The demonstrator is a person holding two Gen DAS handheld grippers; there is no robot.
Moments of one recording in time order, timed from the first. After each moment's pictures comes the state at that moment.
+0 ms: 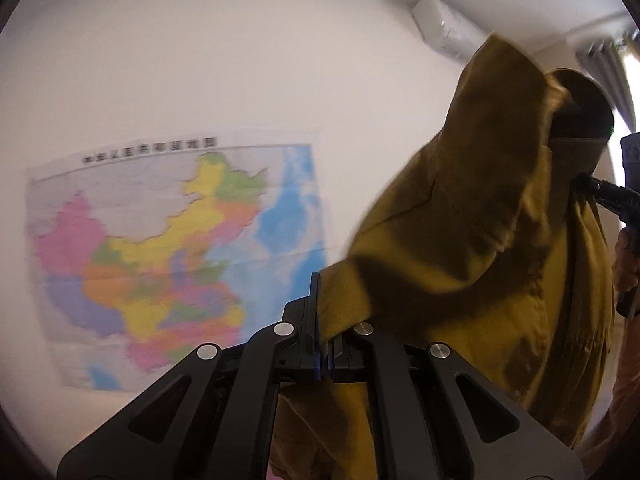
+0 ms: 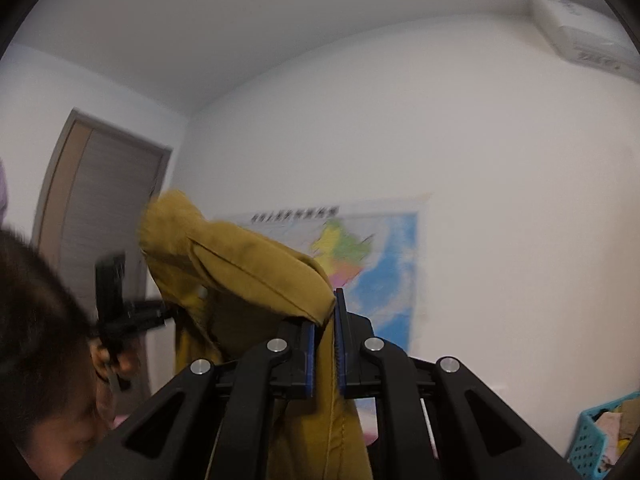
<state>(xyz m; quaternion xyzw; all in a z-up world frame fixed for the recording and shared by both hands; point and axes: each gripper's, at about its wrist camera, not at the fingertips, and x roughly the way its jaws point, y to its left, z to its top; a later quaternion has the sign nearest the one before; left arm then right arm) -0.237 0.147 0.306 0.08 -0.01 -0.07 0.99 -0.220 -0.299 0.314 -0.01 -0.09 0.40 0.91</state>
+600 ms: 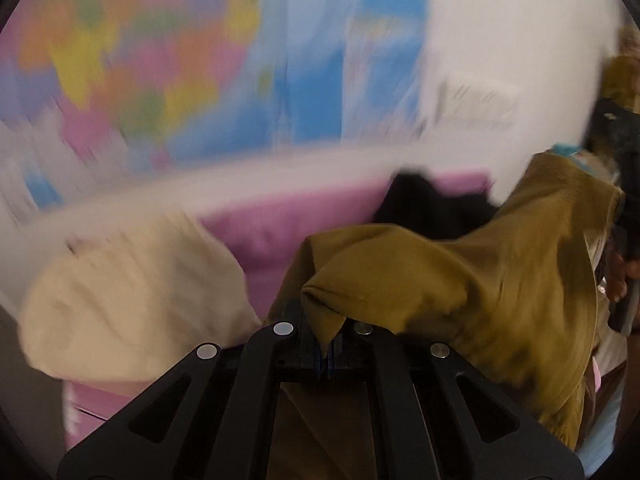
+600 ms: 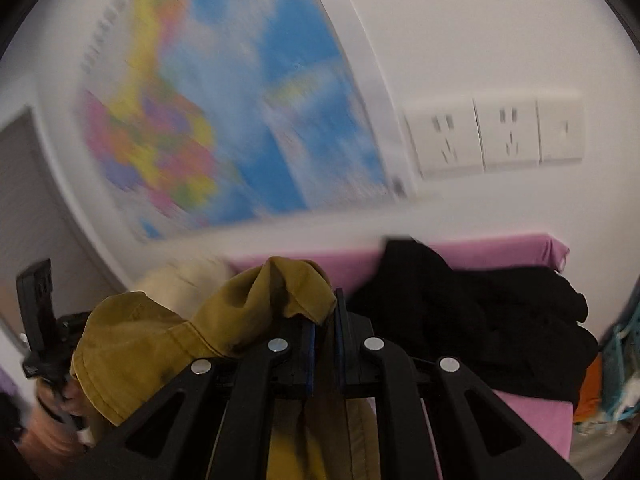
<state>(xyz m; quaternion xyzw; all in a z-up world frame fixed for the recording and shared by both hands) 0.044 0.211 0.070 -0.01 0.39 0.01 0.92 0.168 -0.146 0.077 0.07 0.33 0.33 0.88</state>
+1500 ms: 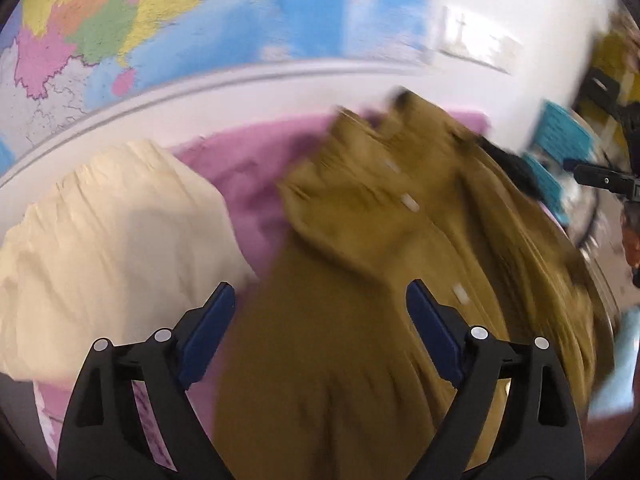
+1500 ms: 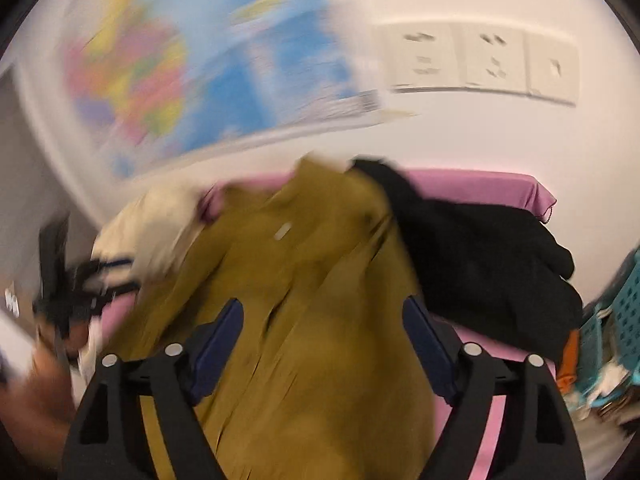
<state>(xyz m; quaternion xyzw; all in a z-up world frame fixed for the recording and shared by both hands) 0.014 0.230 -0.002 0.01 0.43 -0.08 0.90 0.114 -0.164 0.029 -0.01 0.39 0.33 0.86</state>
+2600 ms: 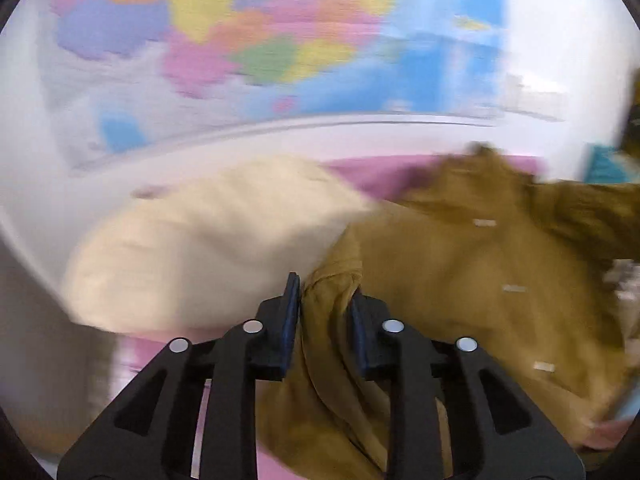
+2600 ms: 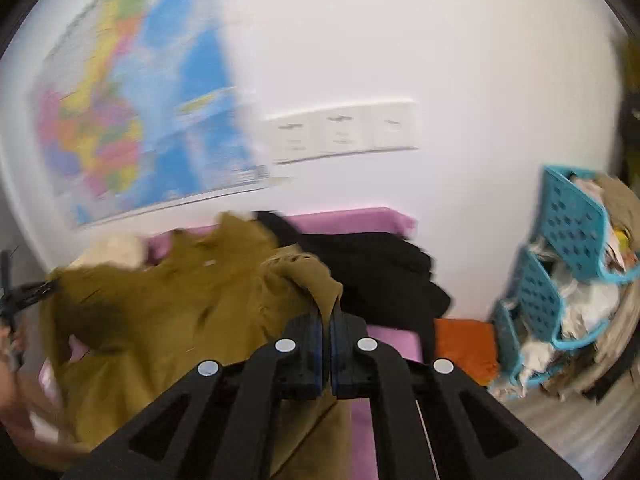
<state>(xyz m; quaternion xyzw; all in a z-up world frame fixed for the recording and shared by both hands) -0.043 0.327 0.050 0.02 0.37 0.12 0.92 0.063 -0.299 0.097 0.03 0.32 0.17 0.93</state>
